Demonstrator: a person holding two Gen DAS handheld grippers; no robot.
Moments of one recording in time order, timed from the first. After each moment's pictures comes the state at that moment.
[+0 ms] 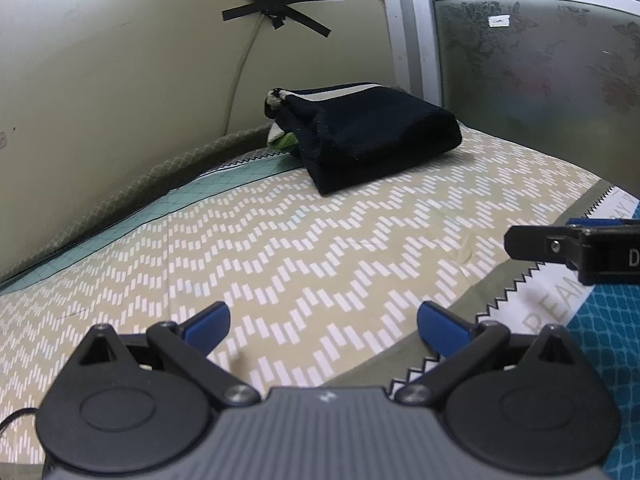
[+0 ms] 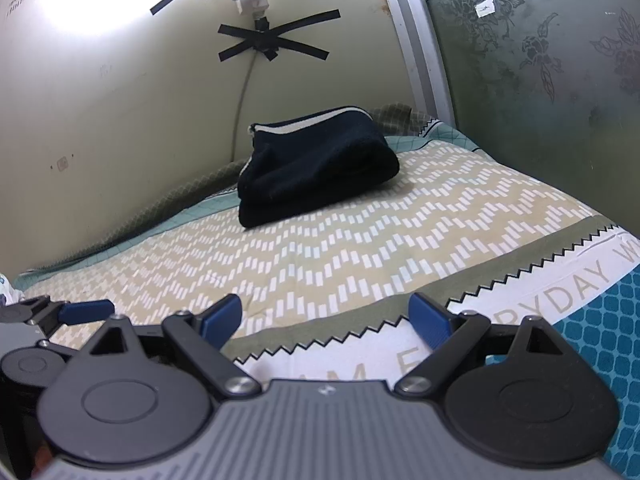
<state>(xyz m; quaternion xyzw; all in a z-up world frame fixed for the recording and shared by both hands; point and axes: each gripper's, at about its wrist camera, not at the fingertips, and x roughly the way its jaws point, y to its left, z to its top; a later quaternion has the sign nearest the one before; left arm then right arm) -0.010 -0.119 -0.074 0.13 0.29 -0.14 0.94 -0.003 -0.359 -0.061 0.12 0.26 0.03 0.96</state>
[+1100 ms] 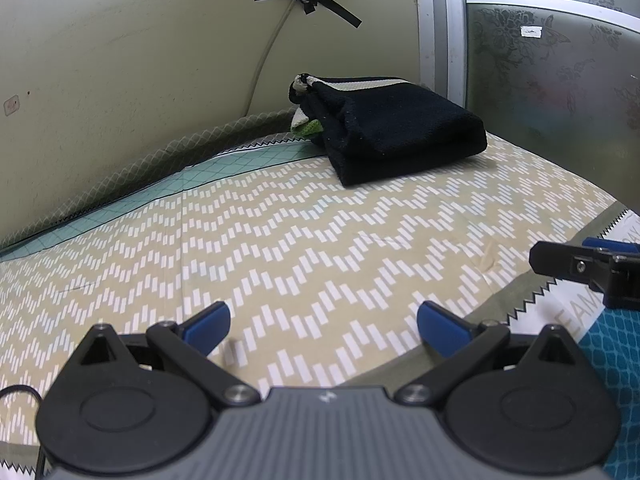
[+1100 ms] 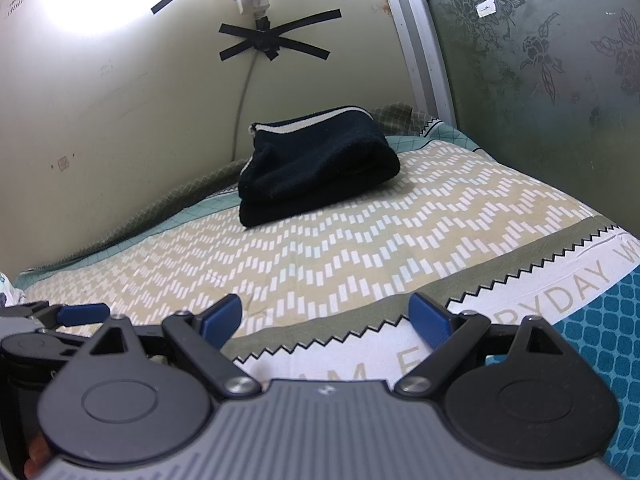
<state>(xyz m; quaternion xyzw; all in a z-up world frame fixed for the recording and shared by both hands) 0.000 -0.109 -0.072 0.10 0.31 -0.12 0.94 -0.003 -0.357 -0.061 0.12 0.27 0.03 0.96</state>
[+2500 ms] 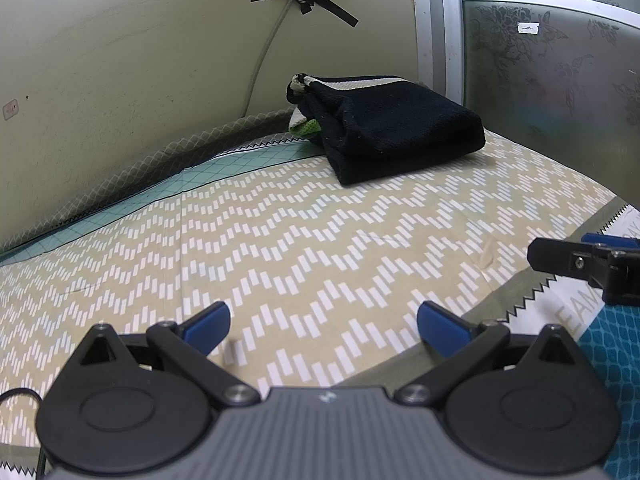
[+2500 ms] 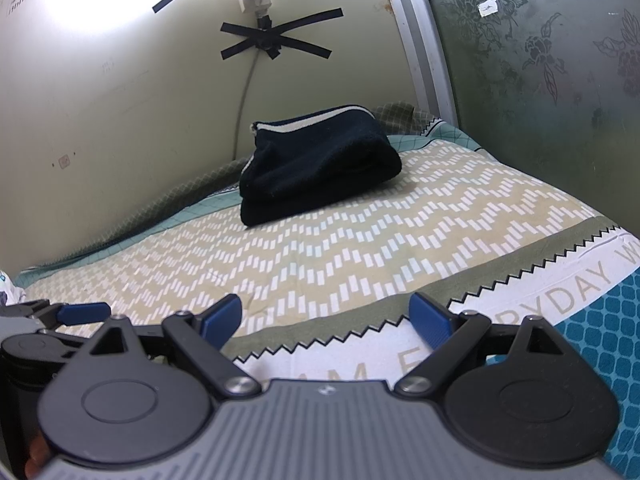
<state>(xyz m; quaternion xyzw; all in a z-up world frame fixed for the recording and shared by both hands) -0.001 -0.109 -0.072 0.10 0.31 -0.13 0.94 0.000 -0.362 -0.061 0.12 0.27 0.04 0.96</state>
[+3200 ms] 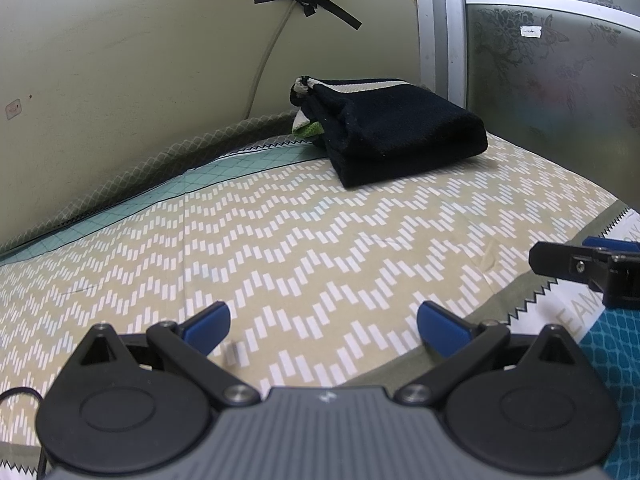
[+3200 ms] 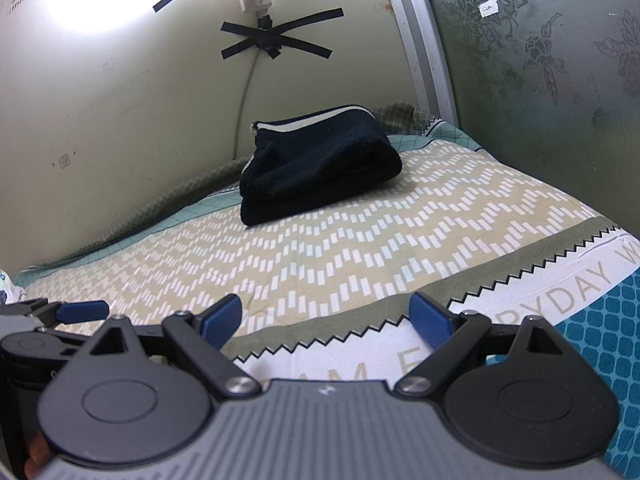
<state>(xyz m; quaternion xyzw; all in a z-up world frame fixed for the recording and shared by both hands) -0.002 -0.108 -0.071 0.10 0.31 -0.12 0.94 -0.001 -0.362 -0.061 0.12 0.27 0.04 0.96</state>
